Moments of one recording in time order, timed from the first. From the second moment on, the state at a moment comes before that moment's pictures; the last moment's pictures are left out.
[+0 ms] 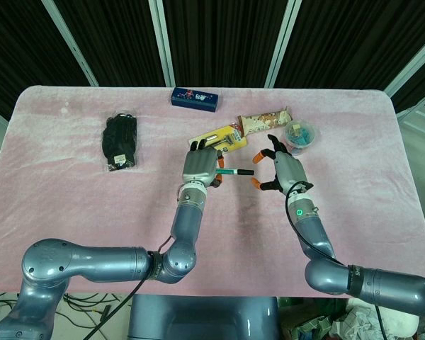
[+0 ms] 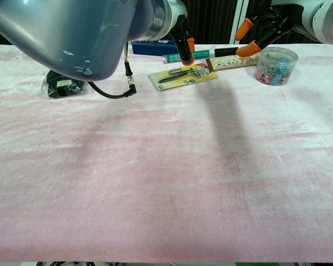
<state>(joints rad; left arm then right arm) -1.40 -1.81 -0.61 -1.38 0.04 1.20 0.92 0.92 -1.33 0.36 -1.78 -0.42 1.06 -0.23</state>
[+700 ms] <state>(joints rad) -1.39 -1.80 -0.61 -1.40 0.05 1.20 0.92 0.92 -1.38 0.37 -1.74 -0.41 1.08 -0.25</state>
